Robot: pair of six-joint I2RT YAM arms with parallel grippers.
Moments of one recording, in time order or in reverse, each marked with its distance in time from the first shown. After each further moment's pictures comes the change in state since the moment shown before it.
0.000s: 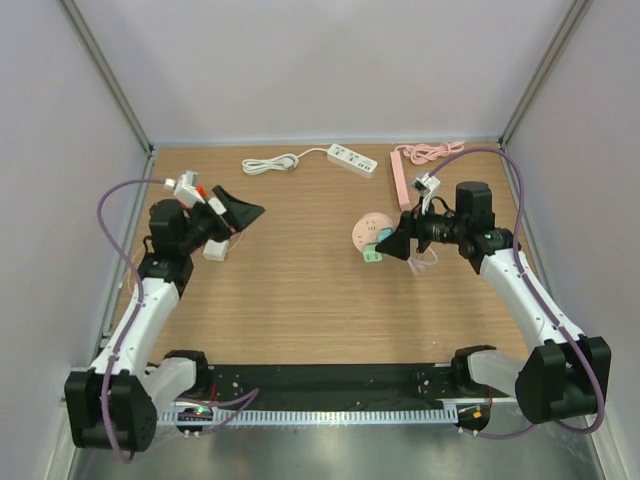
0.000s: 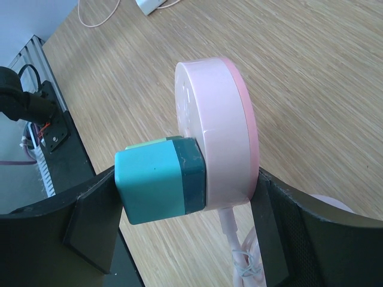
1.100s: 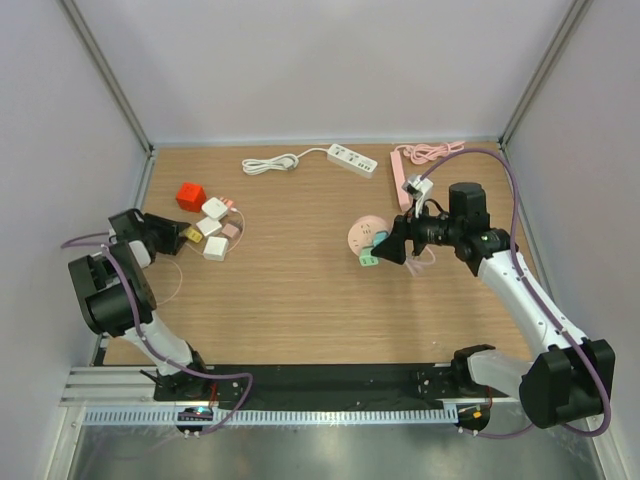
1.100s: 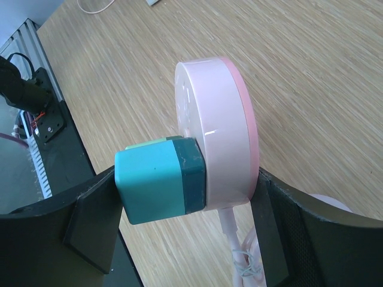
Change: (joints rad) left arm 0.423 0.661 0.095 0.120 -0.108 -0.154; right arm 0.058 -0.013 0.011 -0.025 0.039 -0.028
